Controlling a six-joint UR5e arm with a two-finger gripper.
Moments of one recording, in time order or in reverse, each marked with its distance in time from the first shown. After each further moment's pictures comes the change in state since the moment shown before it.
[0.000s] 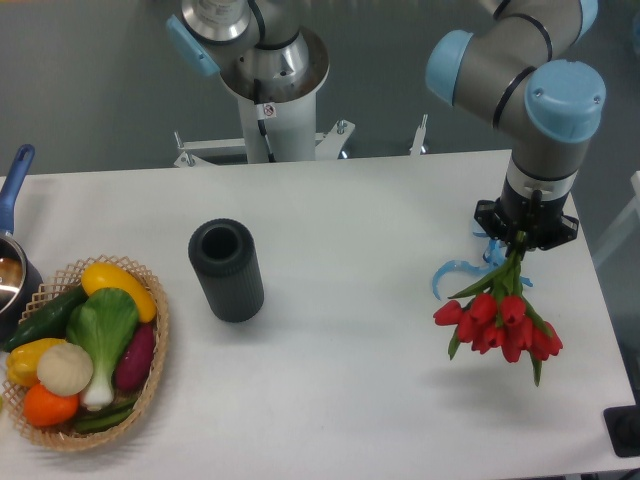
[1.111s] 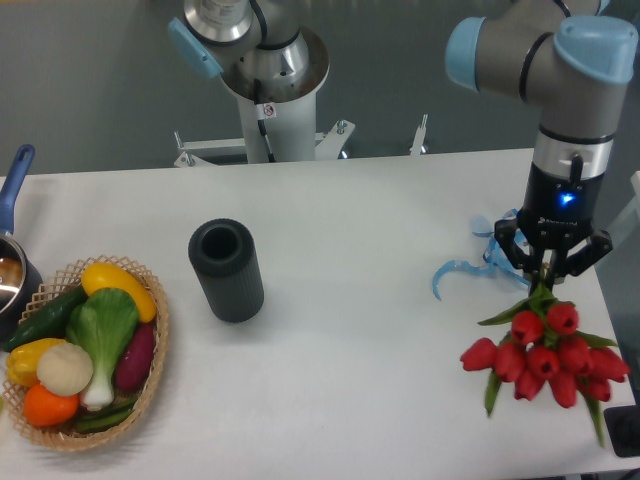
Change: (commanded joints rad) arm 0.029 0.009 0.048 0.311 -0.566 -0.284
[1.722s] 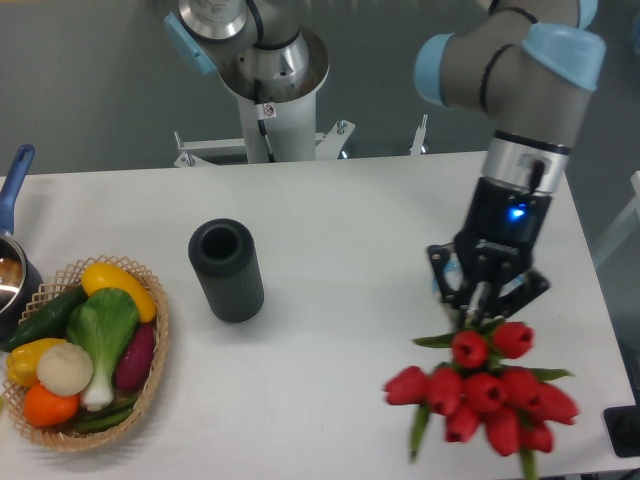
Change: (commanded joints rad) arm -0.127 0.067 -0.055 0.021 -0.383 -0.158
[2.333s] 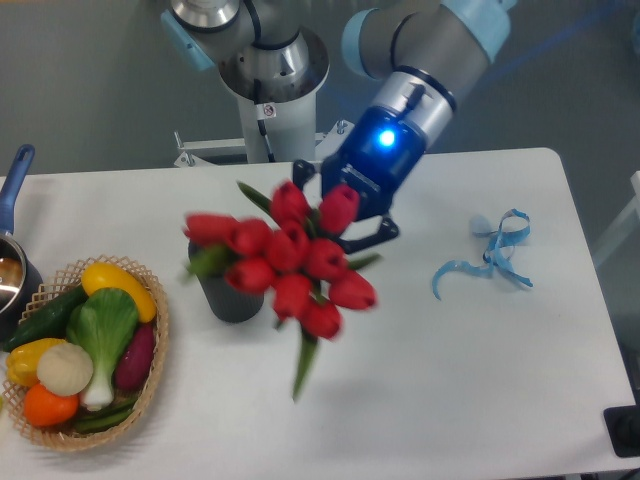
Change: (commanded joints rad) arm -0.006 0.174 -0.370 0.164 -0.424 0.303
